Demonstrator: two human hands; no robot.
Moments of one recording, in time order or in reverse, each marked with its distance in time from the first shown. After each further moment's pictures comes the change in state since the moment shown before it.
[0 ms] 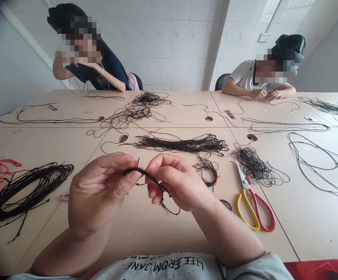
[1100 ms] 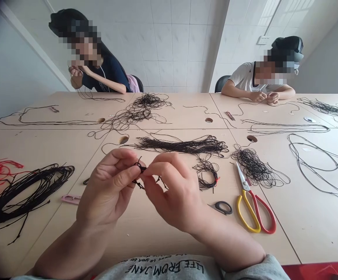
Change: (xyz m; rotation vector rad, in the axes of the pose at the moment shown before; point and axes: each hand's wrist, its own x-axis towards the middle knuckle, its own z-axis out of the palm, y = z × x) left_hand 0.015 0.002 0.011 -0.336 0.120 -0.319; right_hand -0.011 0.013 0.011 -1.358 0.299 -1.022
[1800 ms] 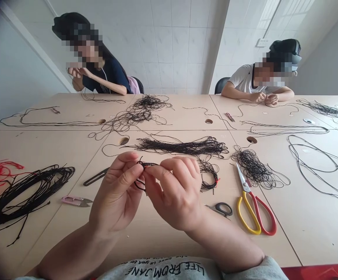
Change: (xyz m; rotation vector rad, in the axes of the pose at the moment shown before) left_hand -0.006 -0.018 0.003 -0.185 0.066 -0.015; right_hand -0.004 0.004 0.009 -0.349 0.170 -0.144
